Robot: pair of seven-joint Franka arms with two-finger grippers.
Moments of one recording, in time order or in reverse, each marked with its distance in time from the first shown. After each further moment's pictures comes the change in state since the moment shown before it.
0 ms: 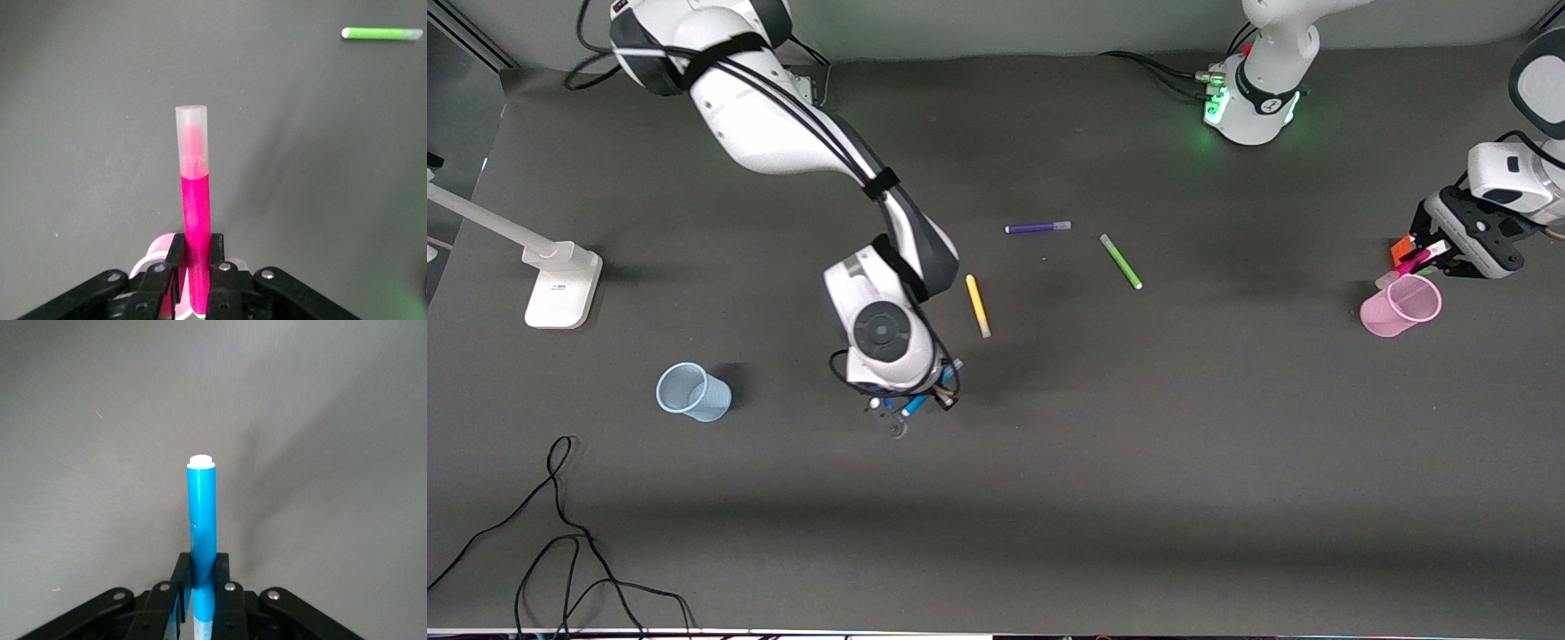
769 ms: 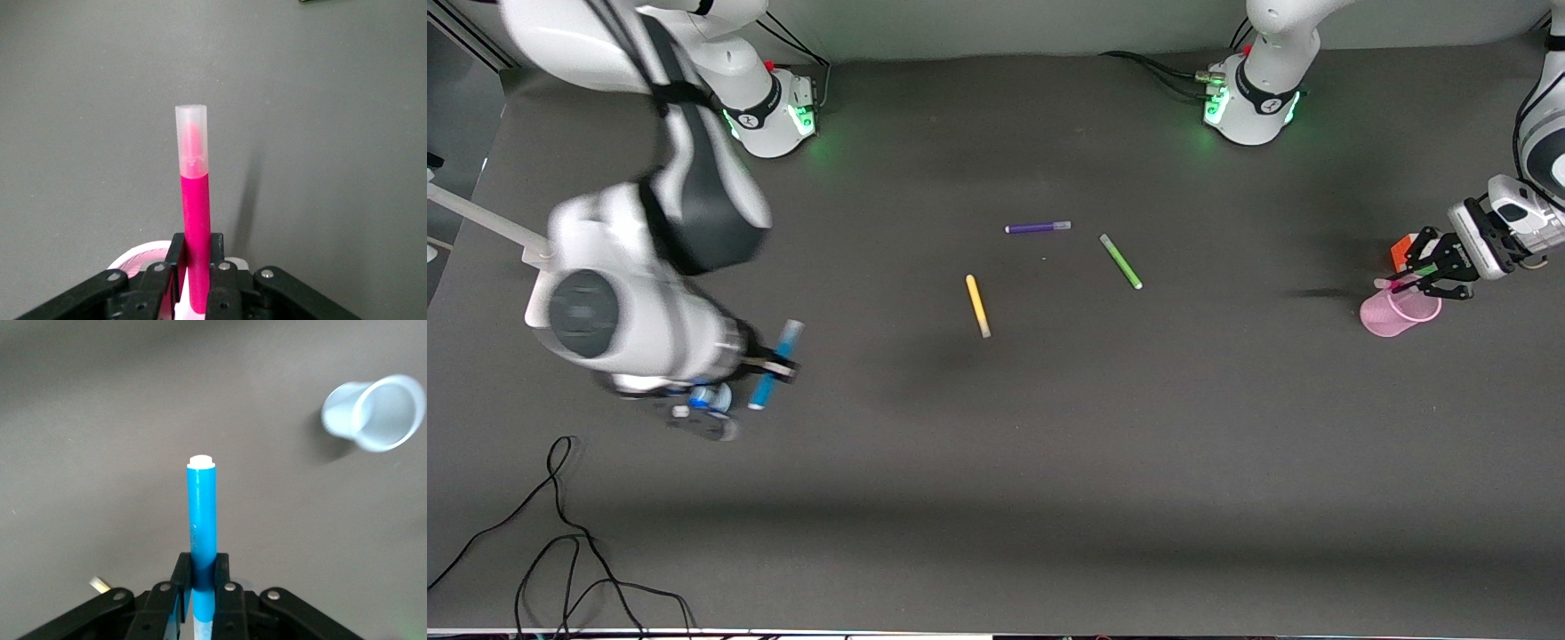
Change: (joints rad) left arm 0.204 0.342 0.081 -0.003 -0.410 0.065 0.851; right arm -0.273 -0.318 -0.015 0.012 0.000 -0.451 -0.722
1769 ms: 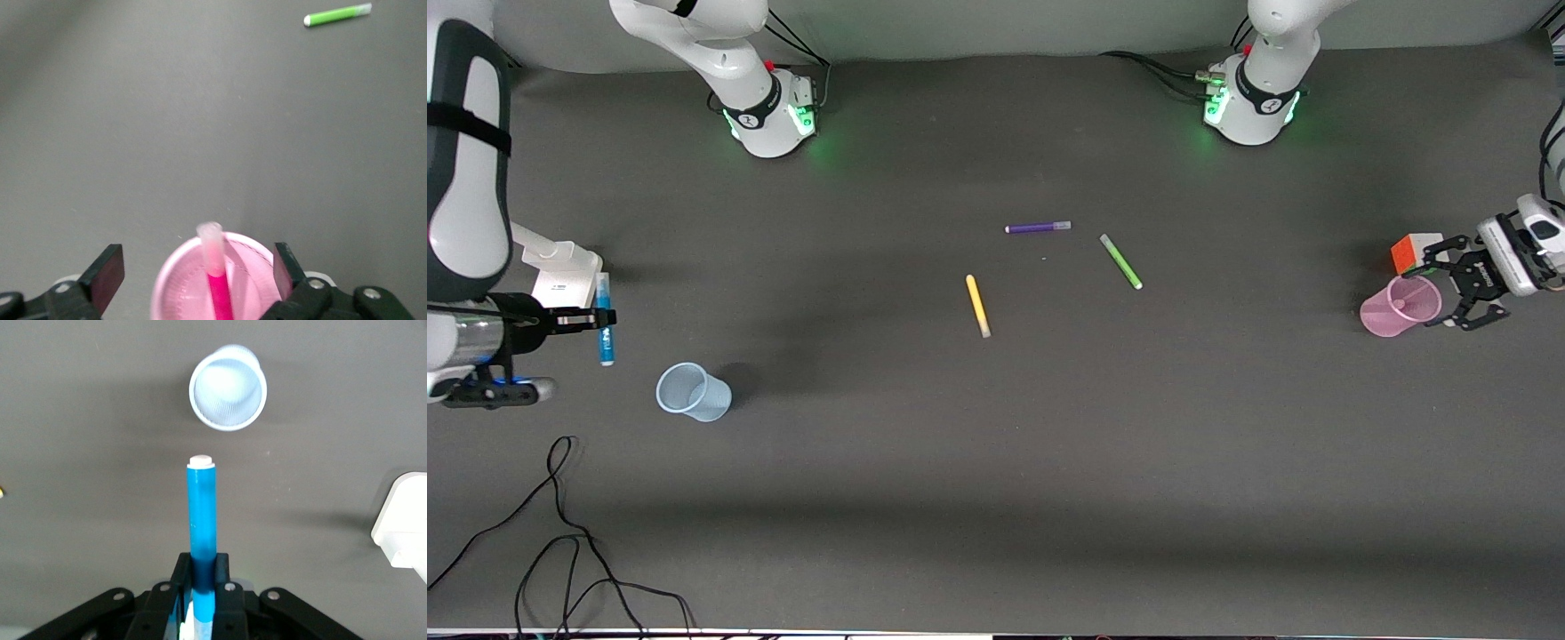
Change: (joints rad) left arm 0.050 0.121 -0.002 0.193 -0.058 -0.160 0.067; right arm -0.307 -0.034 -0.052 -0.064 0.000 -0.265 -0.735
